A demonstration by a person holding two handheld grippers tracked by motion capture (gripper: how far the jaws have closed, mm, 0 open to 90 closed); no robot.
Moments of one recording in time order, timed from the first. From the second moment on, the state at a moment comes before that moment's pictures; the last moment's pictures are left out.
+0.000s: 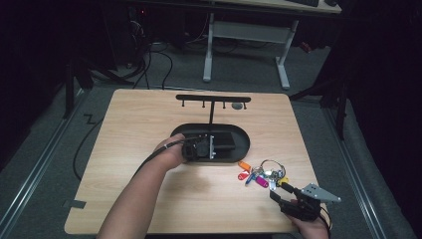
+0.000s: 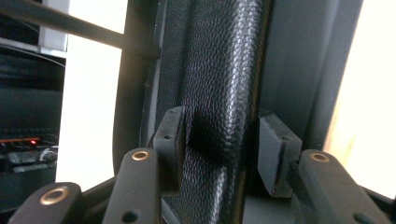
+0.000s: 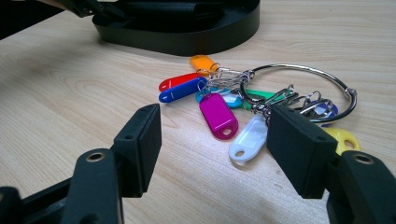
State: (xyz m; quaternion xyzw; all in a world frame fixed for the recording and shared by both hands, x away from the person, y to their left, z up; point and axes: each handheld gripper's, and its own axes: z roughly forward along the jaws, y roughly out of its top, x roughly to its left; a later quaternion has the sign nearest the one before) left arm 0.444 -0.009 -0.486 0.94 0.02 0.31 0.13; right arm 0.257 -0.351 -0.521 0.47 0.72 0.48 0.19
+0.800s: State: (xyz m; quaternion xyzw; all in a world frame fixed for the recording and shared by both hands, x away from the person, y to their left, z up) left arm 0.387 0.038 -0.471 0.91 0.14 0.27 0.27; right arm 0.258 -0.349 -0.522 0.46 0.73 0.47 0.19
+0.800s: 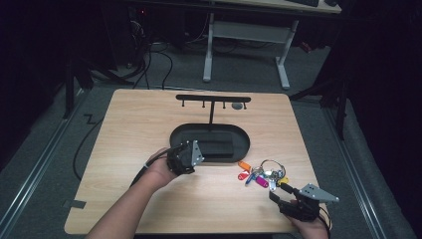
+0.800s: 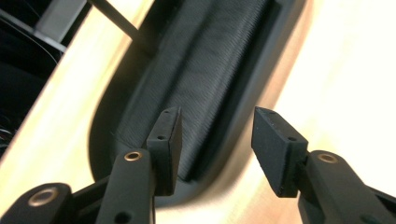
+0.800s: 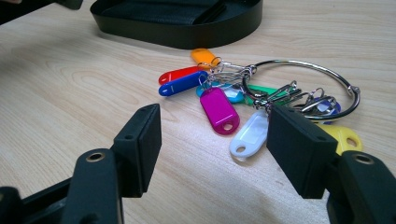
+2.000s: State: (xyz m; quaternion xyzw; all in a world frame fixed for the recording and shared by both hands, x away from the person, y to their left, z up) left arm 0.272 0.152 -0.515 0.85 0.29 0.17 0.41; right arm 0.264 -0.350 -0.506 0.50 0.74 0.40 0.22
